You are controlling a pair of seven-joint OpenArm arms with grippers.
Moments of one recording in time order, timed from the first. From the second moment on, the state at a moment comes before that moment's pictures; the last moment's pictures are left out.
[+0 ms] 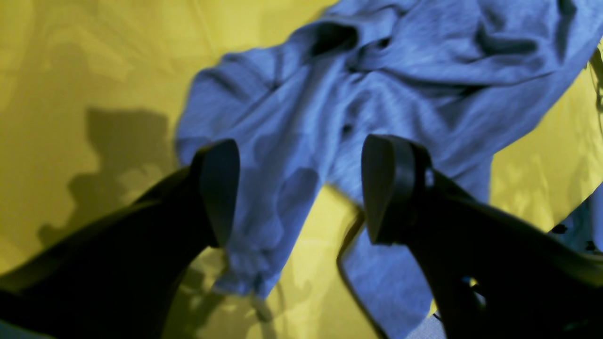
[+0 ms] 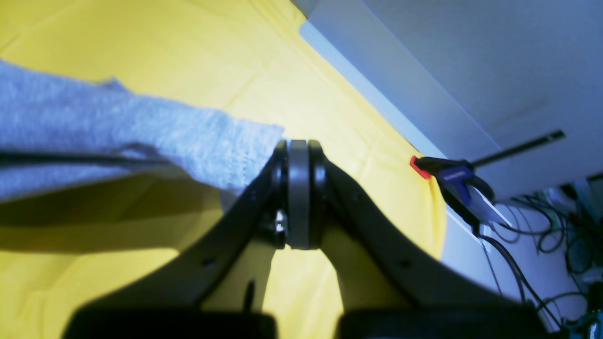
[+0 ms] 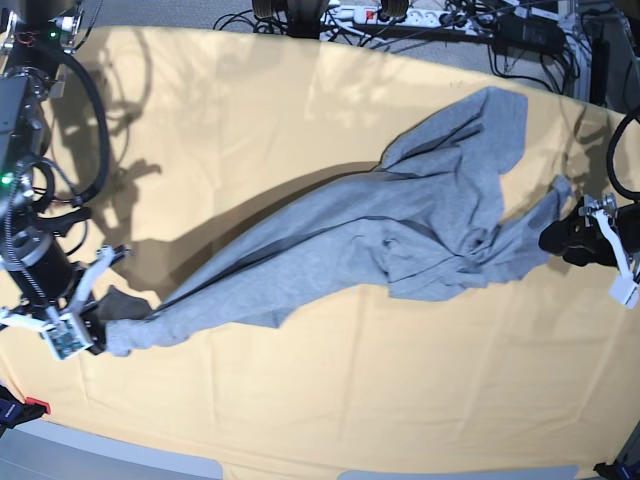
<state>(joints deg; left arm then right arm) -8.2 -48.7 -12.2 79.2 -77.0 -40.1 73.5 9.7 28.0 11.7 121.5 18.4 27.1 -58.0</state>
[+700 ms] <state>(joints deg) -8.3 -47.7 -12.2 79.2 -79.4 -40.5 75.2 7.2 31.0 18.5 121.8 49.1 41.9 -59.2</state>
